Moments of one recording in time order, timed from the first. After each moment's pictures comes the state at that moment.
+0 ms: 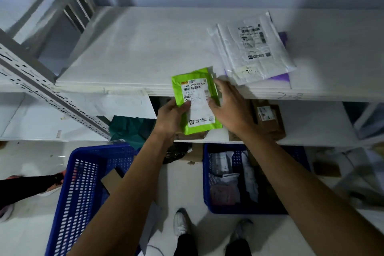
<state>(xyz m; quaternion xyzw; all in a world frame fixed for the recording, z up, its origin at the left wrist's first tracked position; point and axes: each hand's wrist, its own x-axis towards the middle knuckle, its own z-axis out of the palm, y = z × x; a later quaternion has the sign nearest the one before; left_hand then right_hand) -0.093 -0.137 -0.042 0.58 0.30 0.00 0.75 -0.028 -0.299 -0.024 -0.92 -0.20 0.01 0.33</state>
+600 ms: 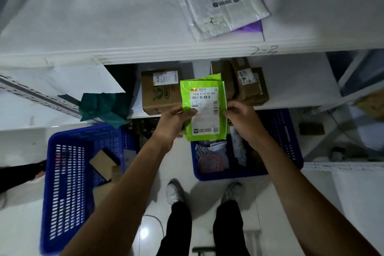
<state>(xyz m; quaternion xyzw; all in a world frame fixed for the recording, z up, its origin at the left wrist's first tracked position) -0.136 -0.231 -0.111 0.62 0.29 -0.16 0.71 -0.093 -0.434 -0.109 -0.81 0.06 0.23 0.54</state>
